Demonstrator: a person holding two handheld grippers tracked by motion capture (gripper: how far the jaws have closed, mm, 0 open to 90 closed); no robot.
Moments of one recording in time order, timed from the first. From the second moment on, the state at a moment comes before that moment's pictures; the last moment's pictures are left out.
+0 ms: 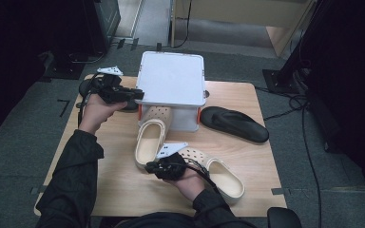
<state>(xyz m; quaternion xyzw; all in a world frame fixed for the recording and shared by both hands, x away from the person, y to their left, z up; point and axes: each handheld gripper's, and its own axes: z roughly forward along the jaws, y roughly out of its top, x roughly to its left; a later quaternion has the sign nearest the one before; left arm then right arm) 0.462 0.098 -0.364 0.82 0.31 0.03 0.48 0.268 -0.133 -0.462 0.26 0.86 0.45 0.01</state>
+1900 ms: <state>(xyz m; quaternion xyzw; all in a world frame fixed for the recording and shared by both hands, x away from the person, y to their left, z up) 0.463 0.097 -0.365 0.82 0.32 0.04 0.48 0.326 -0.122 -0.470 0.33 0.85 0.40 0.07</state>
